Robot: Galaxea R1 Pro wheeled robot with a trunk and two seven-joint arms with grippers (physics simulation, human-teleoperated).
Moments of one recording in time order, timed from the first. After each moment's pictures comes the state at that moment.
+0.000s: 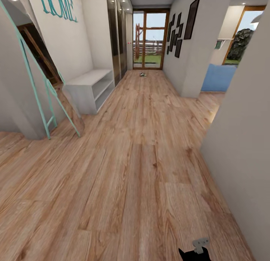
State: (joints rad) left arm -0.10 0.16 0.45 -0.43 -0.05 -0.45 -0.75; right arm -0.46 -0.12 -0.15 -0.04 0.19 -0.35 0.26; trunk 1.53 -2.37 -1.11
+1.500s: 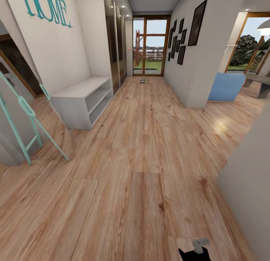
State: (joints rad) left arm -0.10 0.16 0.45 -0.43 -0.05 -0.45 -0.75; right arm -0.46 -0.12 -0.15 -0.04 0.19 -0.35 0.26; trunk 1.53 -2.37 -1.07
